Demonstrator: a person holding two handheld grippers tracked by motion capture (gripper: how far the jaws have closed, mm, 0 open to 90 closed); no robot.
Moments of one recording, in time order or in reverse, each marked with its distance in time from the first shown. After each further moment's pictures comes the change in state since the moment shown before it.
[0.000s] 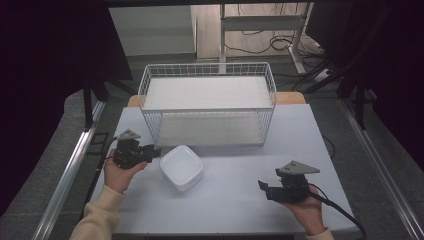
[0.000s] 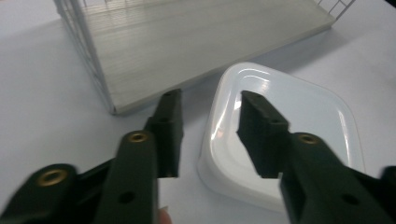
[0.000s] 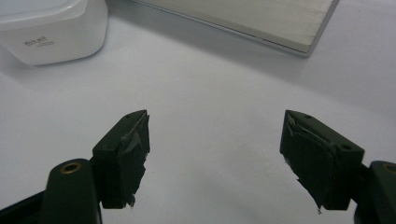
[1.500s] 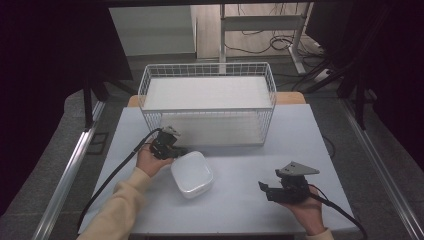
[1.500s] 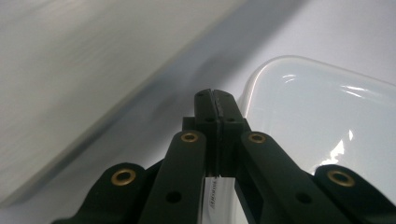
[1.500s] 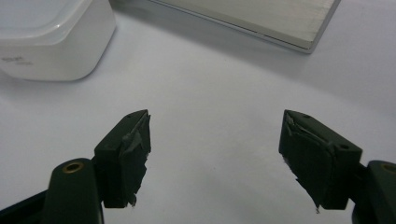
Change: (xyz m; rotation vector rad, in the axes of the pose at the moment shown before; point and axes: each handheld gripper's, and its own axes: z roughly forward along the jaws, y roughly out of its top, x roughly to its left) left arm -0.033 0.031 0.088 0.224 -0.138 0.220; right arm -0.002 -0.004 0.002 0.005 0.003 -0.019
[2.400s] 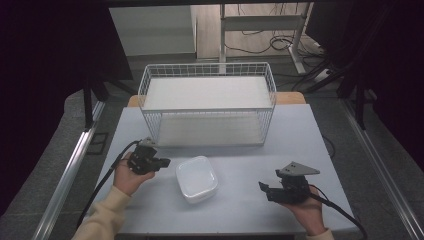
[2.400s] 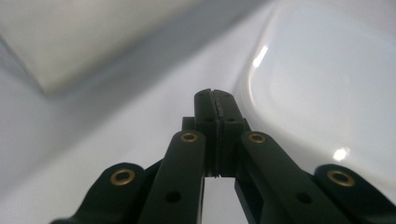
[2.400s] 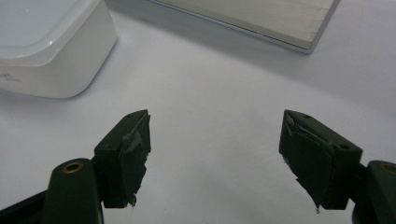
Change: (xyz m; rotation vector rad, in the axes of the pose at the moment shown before) left arm -0.012 -0.058 -0.060 -0.012 0.058 -0.079; right arm 0.000 0.000 -0.001 -0.001 0.001 0.001
